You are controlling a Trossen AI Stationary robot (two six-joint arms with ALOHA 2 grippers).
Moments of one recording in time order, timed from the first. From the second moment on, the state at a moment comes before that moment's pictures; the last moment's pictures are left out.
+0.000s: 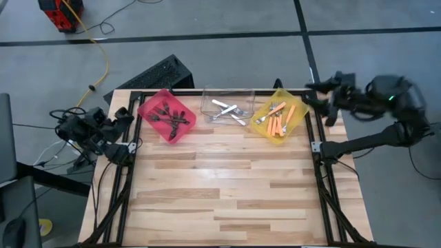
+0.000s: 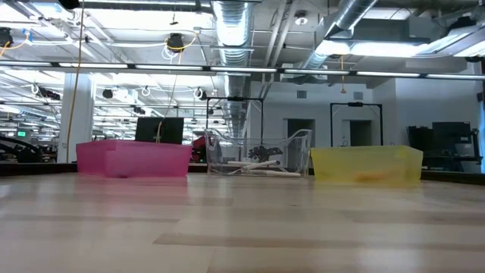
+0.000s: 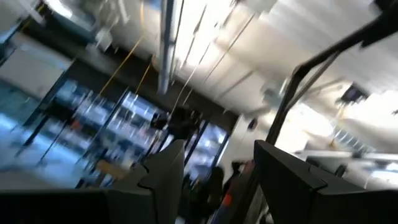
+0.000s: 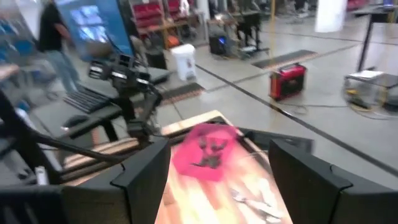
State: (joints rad) left arm -0.43 0.02 0.43 0.21 -0.46 -0.27; right arm -0.01 0.81 1.53 -0.85 0.35 0.20
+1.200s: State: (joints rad) left arm -0.43 0.00 0.16 0.19 -0.48 -0.39; right arm 0.05 0.05 0.15 0.06 0.44 0.31
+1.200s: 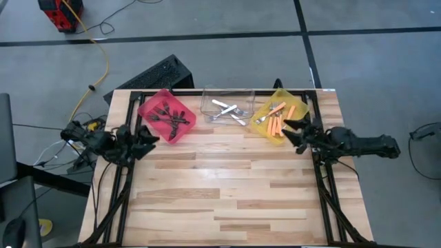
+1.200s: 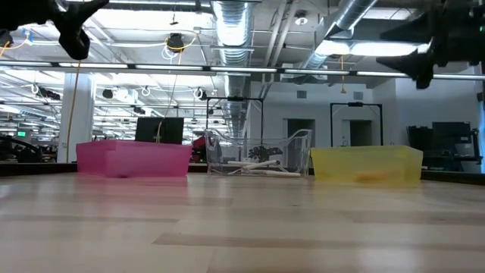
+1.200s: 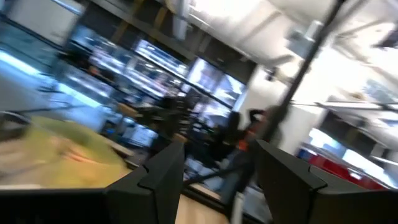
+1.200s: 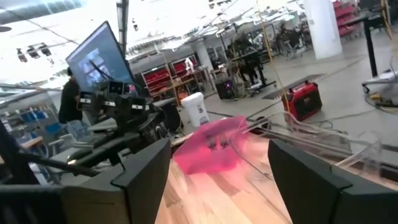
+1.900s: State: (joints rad) left arm -0.43 0.00 0.14 0.07 -0.28 -0.31; right arm 0.10 0.04 0.01 0.21 0.42 0.20
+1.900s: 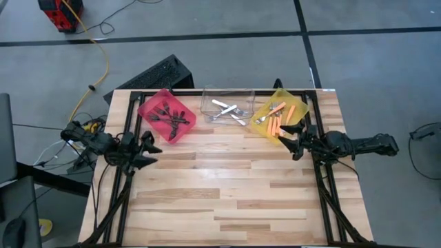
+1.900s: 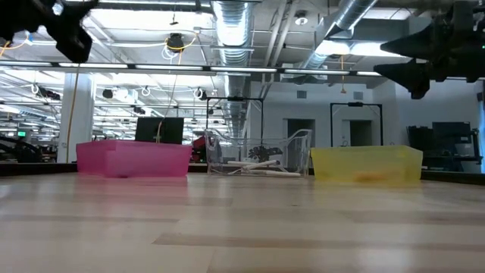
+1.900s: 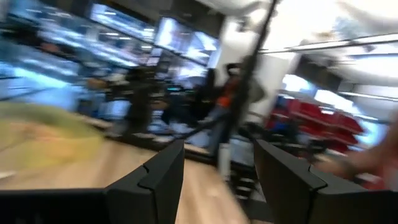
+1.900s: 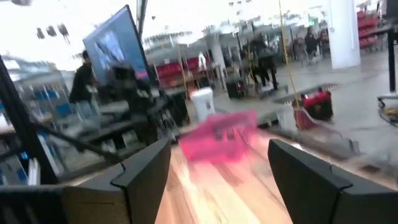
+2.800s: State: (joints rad) left arm -0.43 0.00 0.14 -0.13 0.01 -0.19; right arm 0.10 0.05 0.01 0.07 0.37 -0.03
